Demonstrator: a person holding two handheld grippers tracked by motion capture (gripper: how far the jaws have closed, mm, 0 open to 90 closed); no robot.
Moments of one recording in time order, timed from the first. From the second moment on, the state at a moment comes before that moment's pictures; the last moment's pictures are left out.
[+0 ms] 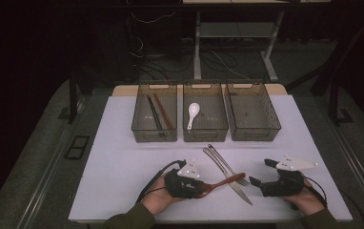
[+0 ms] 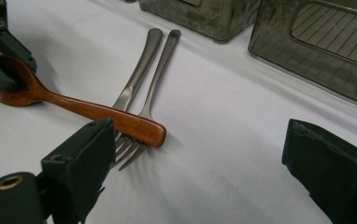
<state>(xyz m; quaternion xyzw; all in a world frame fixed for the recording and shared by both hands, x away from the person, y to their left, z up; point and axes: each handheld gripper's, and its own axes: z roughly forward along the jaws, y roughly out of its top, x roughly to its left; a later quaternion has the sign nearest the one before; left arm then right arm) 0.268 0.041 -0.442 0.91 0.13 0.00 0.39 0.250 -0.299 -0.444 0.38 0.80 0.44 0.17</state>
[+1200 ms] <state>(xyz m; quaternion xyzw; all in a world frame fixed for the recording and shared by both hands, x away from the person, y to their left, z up) 0.285 0.075 -0.415 0.90 0.16 0.08 0.39 0.248 -0.290 -0.443 0.36 0.80 0.46 0.15</state>
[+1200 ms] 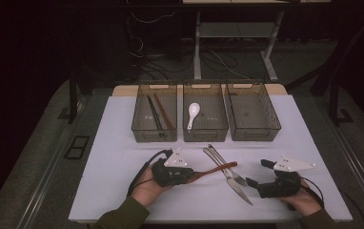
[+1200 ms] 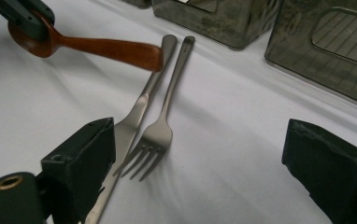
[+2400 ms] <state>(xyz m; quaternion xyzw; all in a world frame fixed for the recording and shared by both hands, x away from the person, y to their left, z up) 0.351 0.075 -0.369 0.86 0.20 0.13 0.45 0.249 -0.293 -0.445 0.37 0.80 0.45 0.16</state>
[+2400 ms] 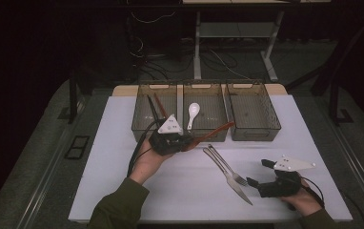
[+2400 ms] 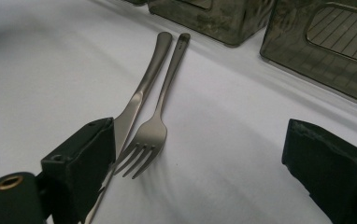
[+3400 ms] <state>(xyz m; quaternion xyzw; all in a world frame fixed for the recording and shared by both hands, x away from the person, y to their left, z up) 0.434 0.044 -0.361 0.86 0.24 0.17 0.41 0.249 -0.296 -0.444 0.37 0.79 0.45 0.16</state>
